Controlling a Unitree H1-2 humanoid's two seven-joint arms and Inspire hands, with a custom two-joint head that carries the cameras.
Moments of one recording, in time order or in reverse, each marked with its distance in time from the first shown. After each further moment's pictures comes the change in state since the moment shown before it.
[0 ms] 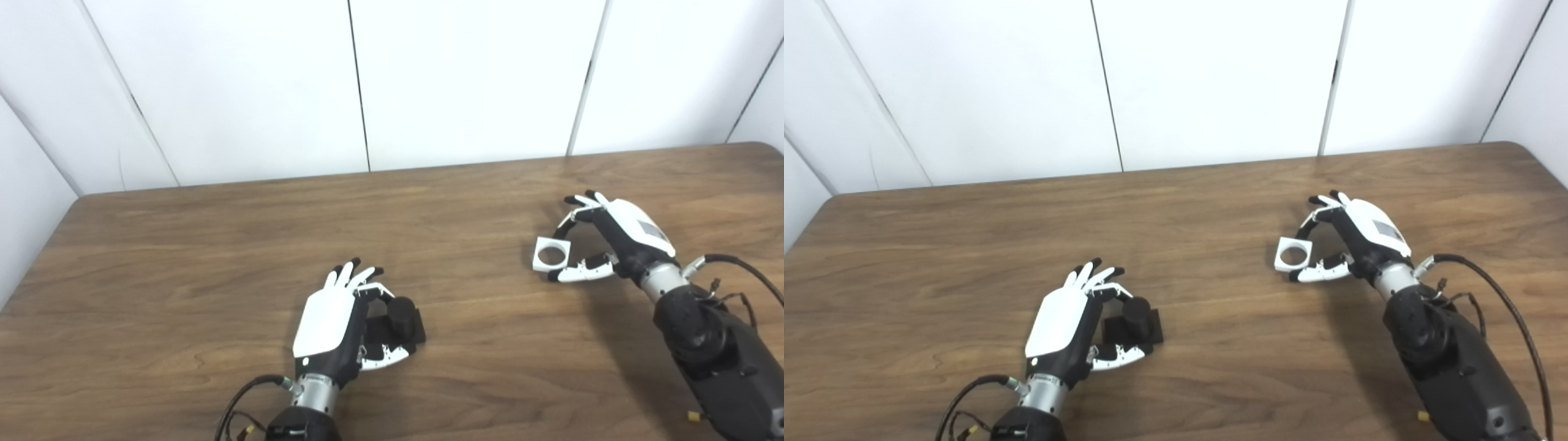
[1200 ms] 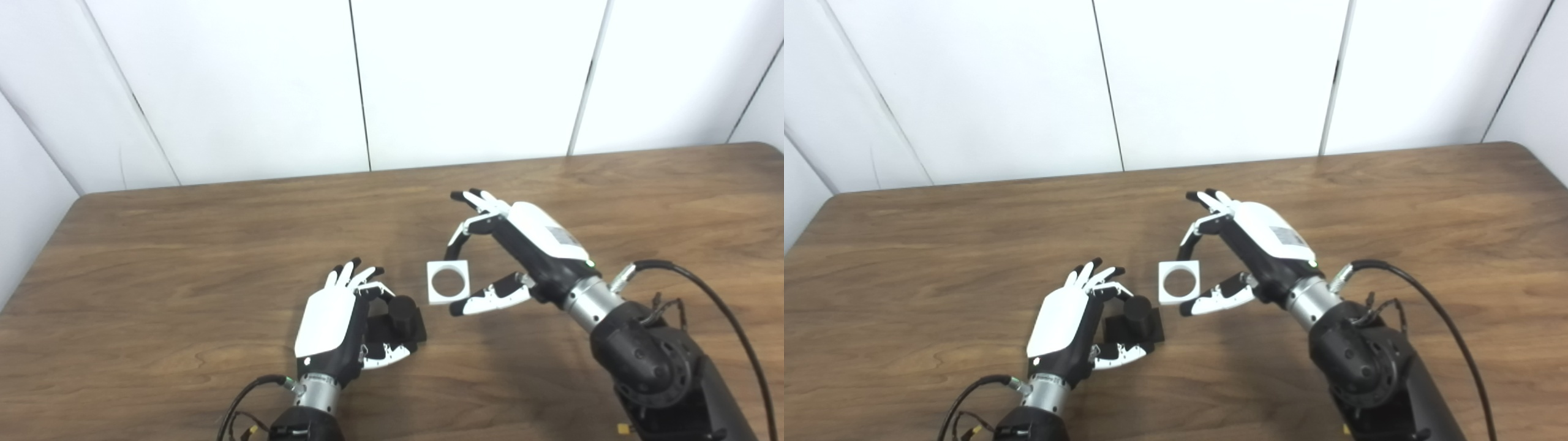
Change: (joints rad) left arm -0.001 -0.016 -0.002 0.009 0.004 0.004 0.006; right arm 0.044 0.196 0.149 -0.480 -0.113 0.167 0.289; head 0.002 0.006
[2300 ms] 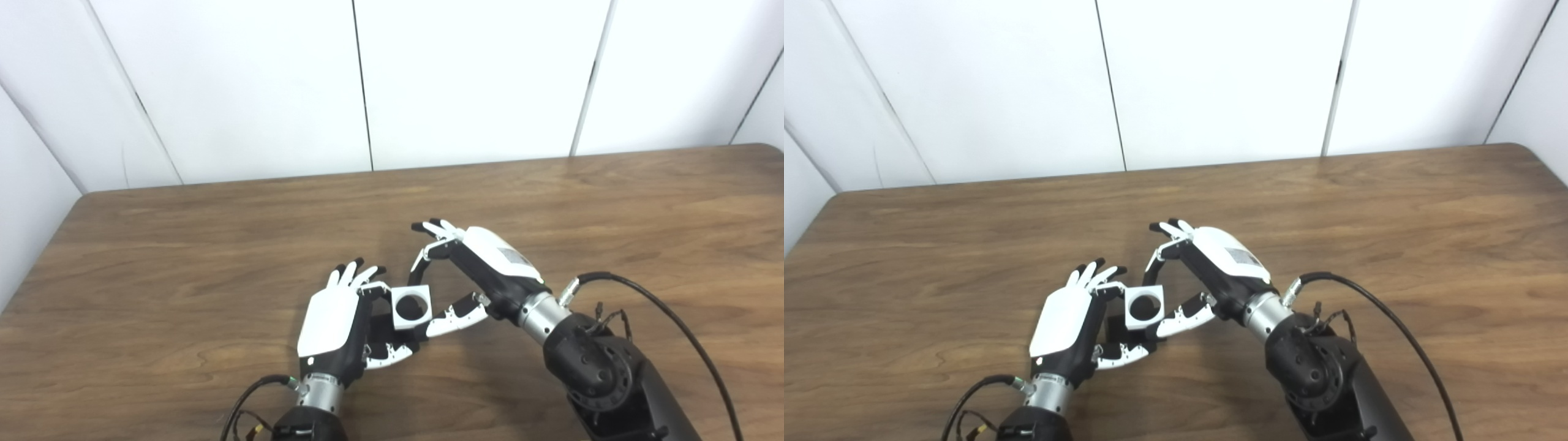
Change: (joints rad) left arm -0.002 -0.008 -0.011 0.002 0.018 0.007 0.003; right arm 0.000 0.074 0.056 0.137 -0.007 -0.021 -0.020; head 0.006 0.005
